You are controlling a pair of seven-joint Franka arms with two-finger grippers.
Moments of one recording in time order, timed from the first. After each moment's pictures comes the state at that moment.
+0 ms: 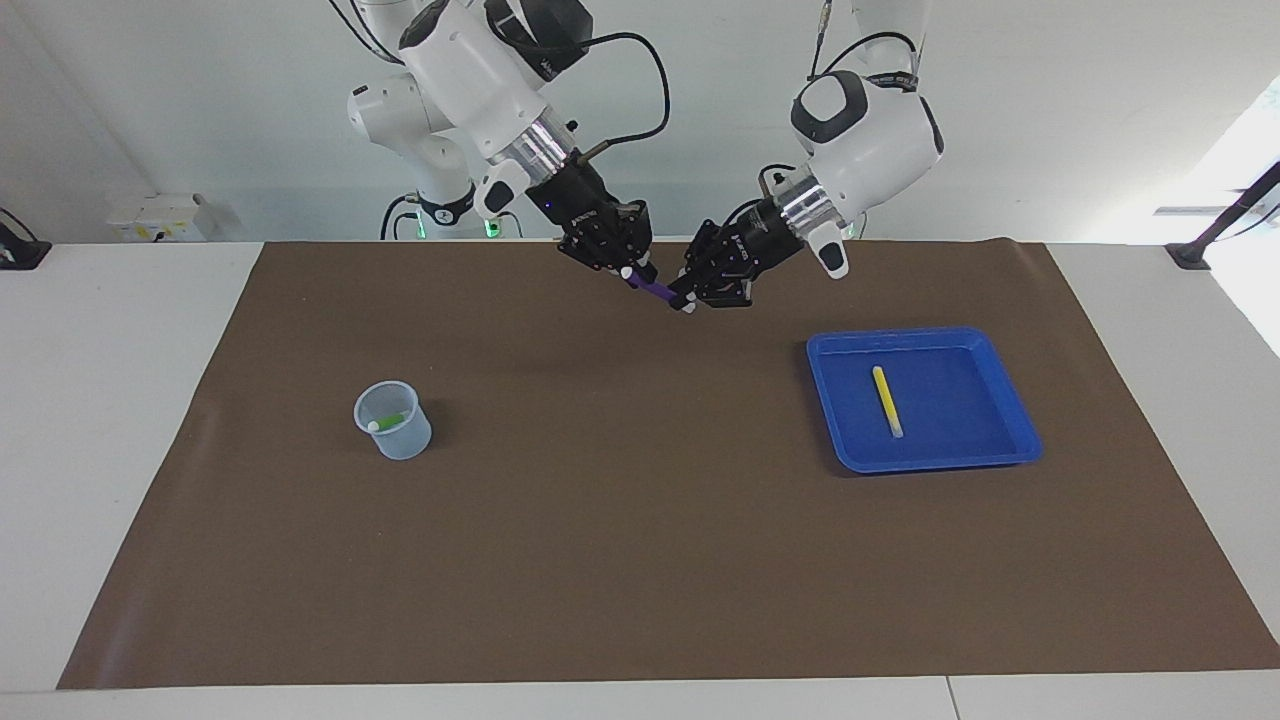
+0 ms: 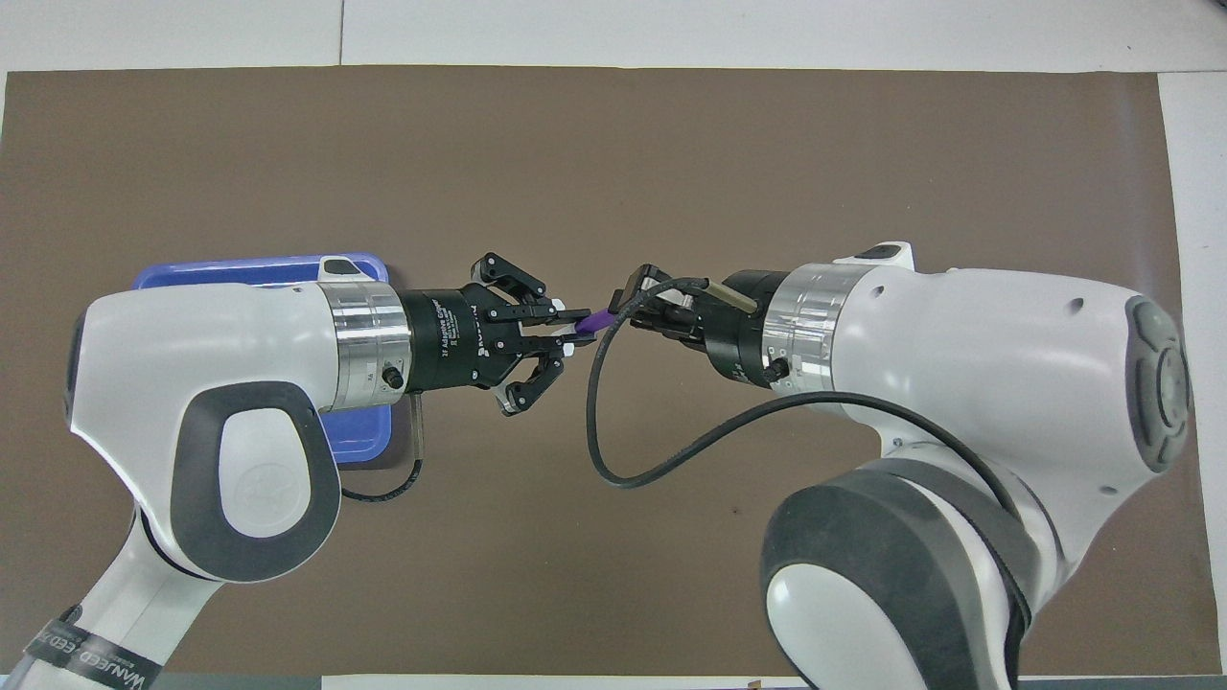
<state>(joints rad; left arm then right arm) -0.26 -0.08 -0.27 -2.06 -1.04 2.31 -1.65 0.40 -0.08 0.09 -1.94 0.61 2.34 0.56</state>
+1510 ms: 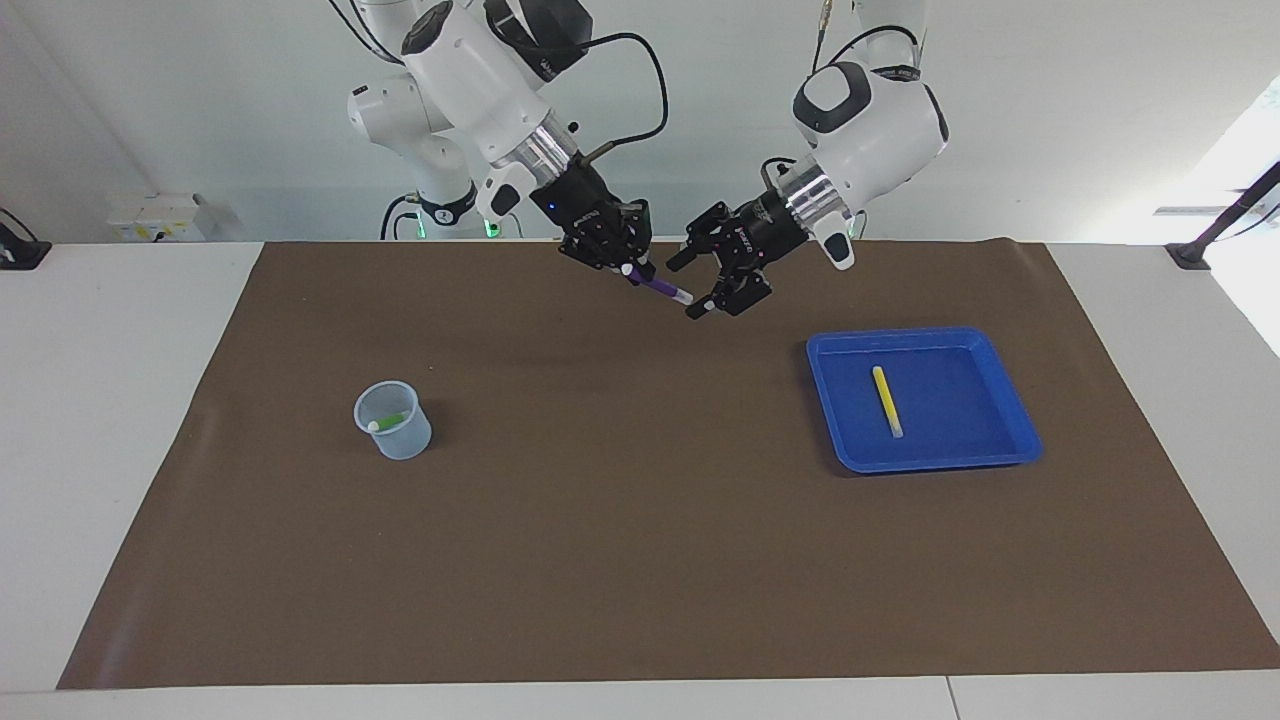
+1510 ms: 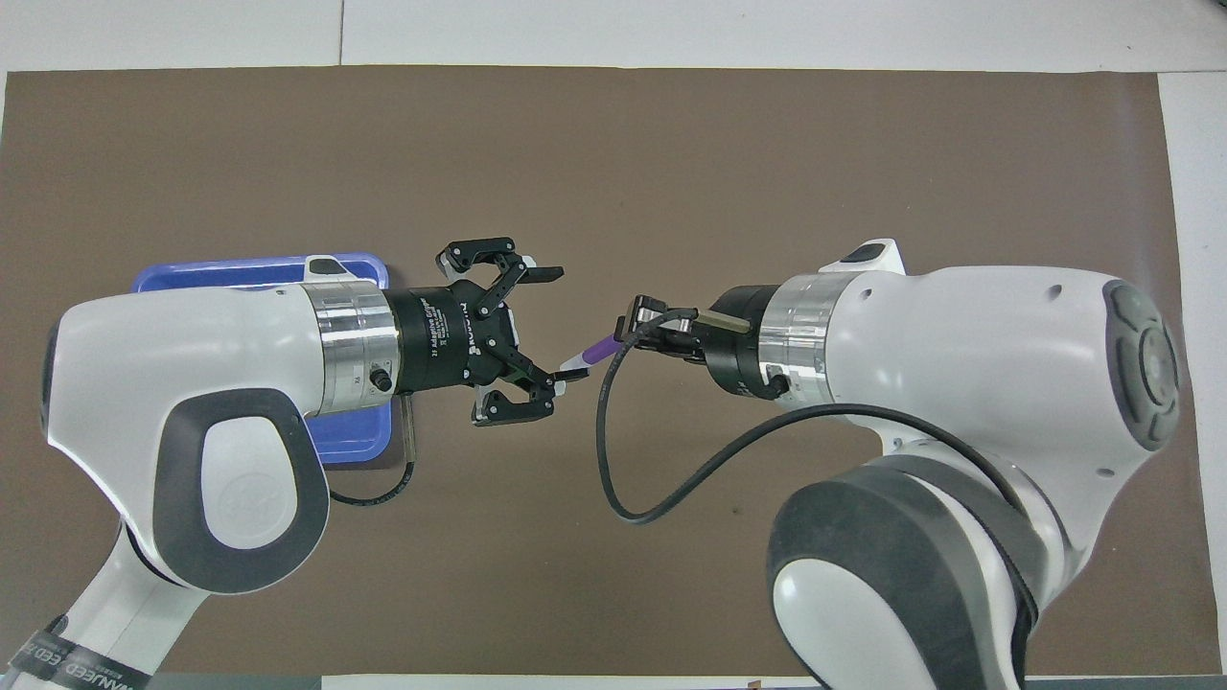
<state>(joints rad) -0.26 -0.10 -0.26 -2.06 -1.04 2.32 -1.66 0.39 -0.08 0.09 -1.94 0.58 2.22 0.40</state>
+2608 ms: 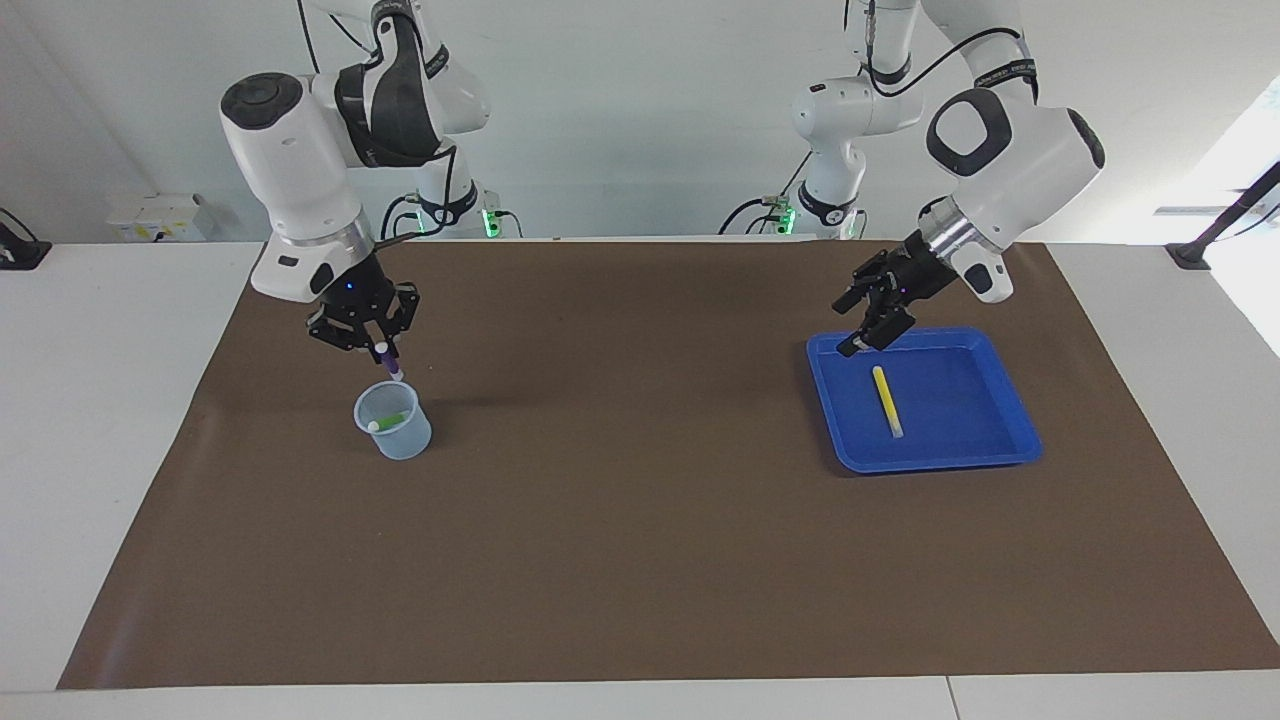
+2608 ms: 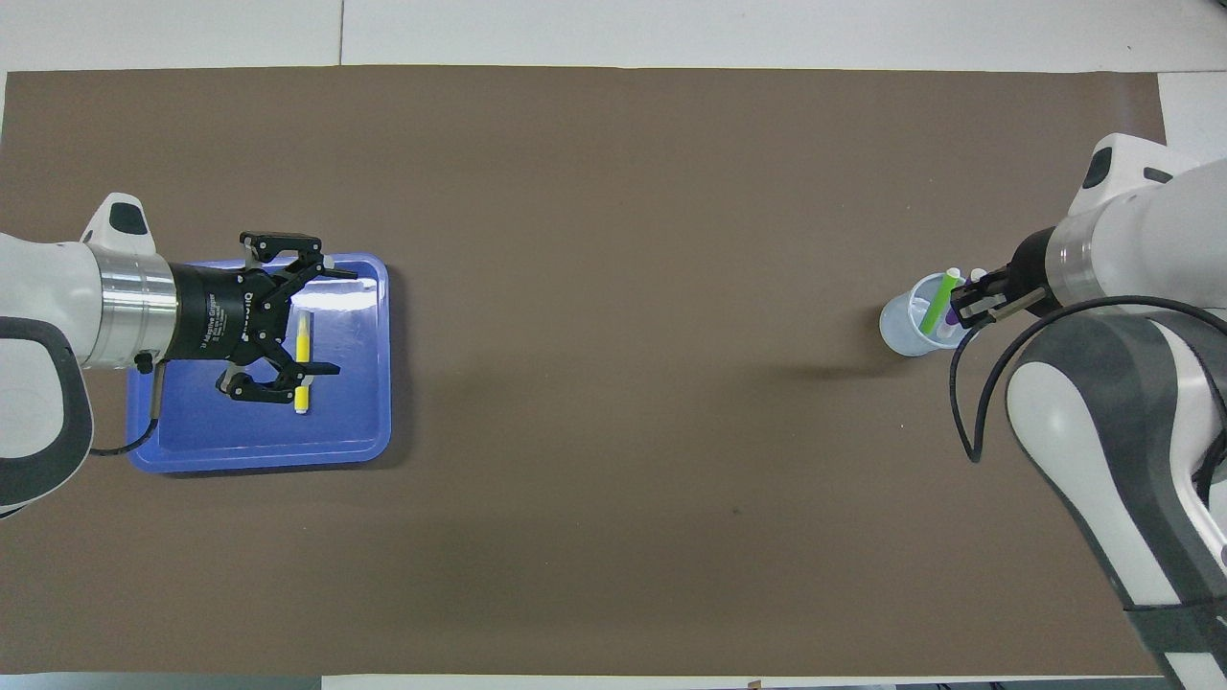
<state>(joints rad) 0.12 -0.10 -0.24 -2.08 -0.61 2.01 -1.00 0.00 -0.02 0.07 -1.96 0.01 2.02 -0.37</state>
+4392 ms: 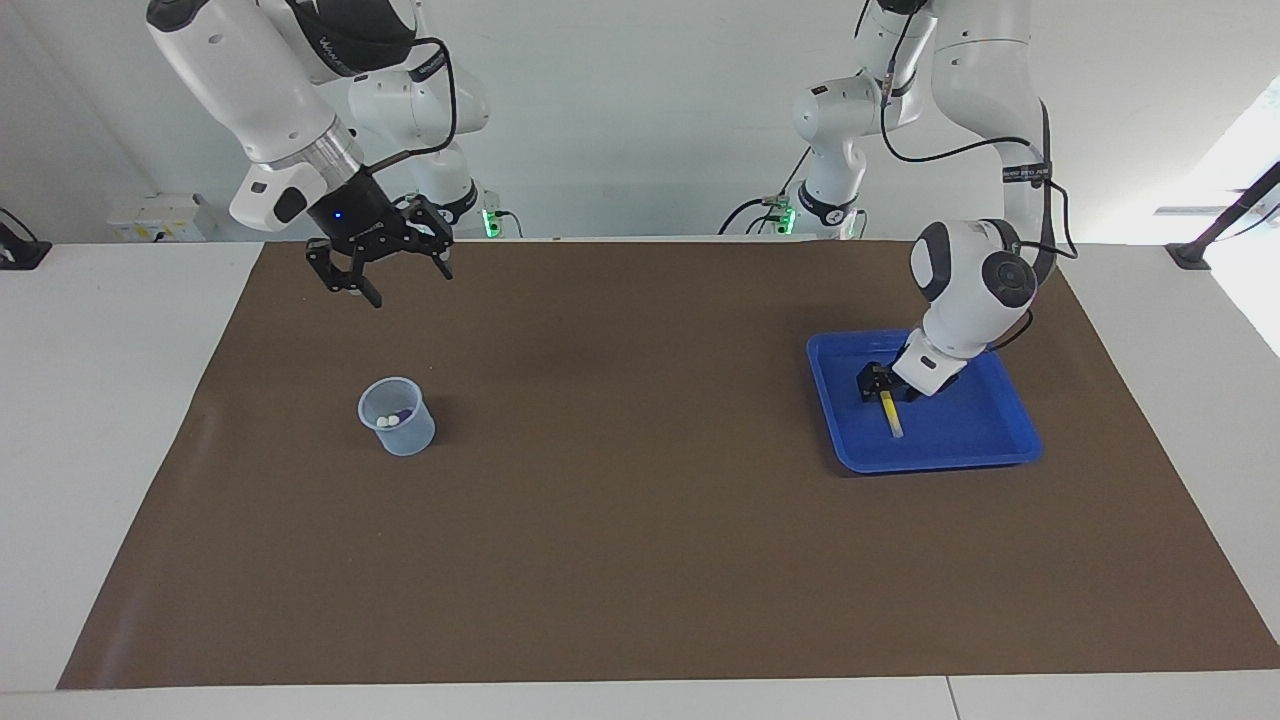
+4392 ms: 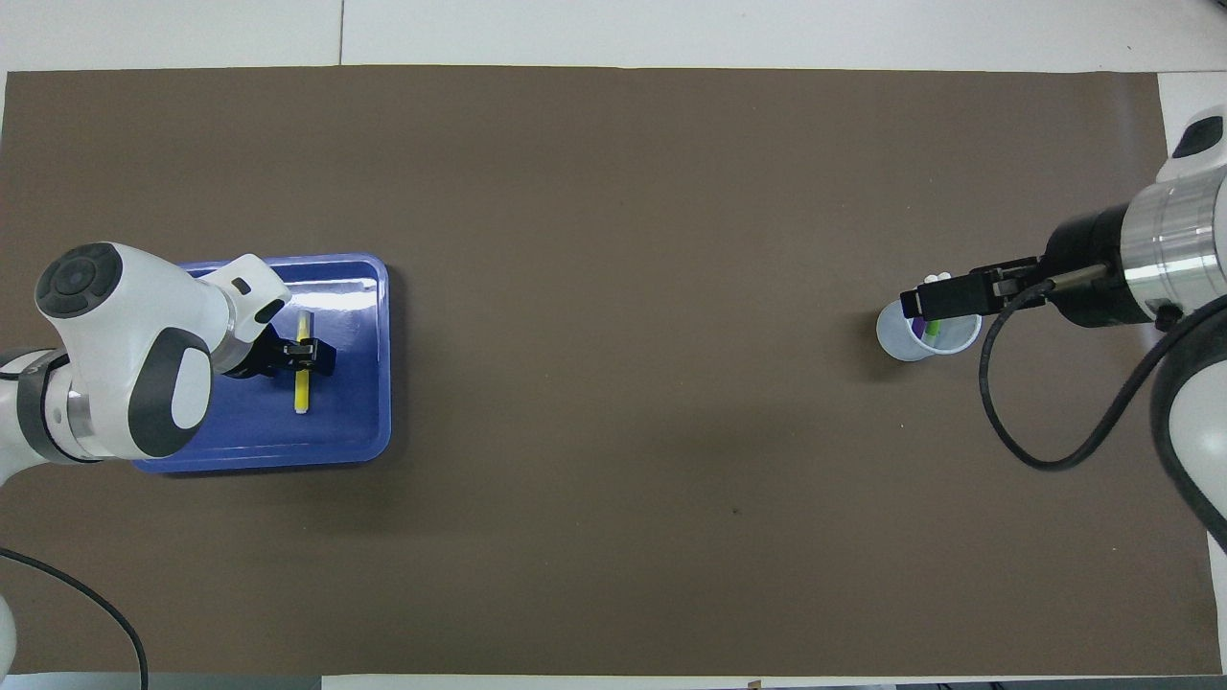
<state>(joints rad) 0.17 0.18 -0.26 -2.20 0.00 2.27 0.00 -0.02 -0.08 0.10 -1.78 0.35 1.76 -0.10</state>
